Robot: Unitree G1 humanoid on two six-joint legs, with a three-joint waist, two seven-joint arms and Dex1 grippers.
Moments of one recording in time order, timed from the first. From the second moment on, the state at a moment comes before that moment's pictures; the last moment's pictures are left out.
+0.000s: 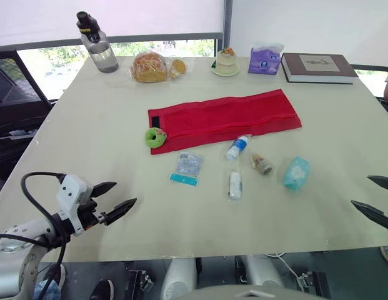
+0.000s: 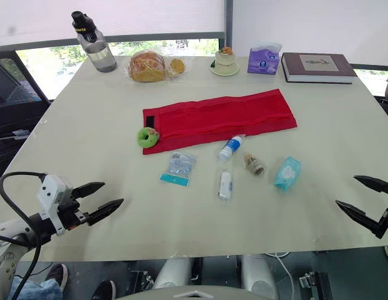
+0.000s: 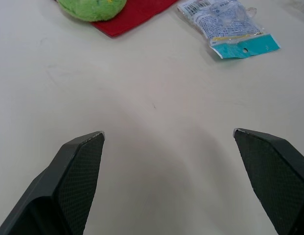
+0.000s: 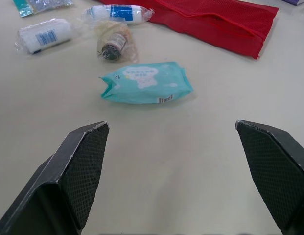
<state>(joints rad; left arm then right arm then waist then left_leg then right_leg) 0.33 0.76 0.46 -0.22 -0.49 0.36 -0.95 0.36 -0.84 -0.60 0.00 0.61 0.01 1.23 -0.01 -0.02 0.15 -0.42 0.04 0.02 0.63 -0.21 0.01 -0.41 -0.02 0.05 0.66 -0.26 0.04</state>
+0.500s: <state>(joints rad) 0.29 0.74 0.46 -0.08 -0.49 0.23 -1.03 0.36 -0.83 -0.61 0.02 0.61 0.01 1.26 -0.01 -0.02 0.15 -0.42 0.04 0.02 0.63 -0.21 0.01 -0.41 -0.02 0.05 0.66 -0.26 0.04</state>
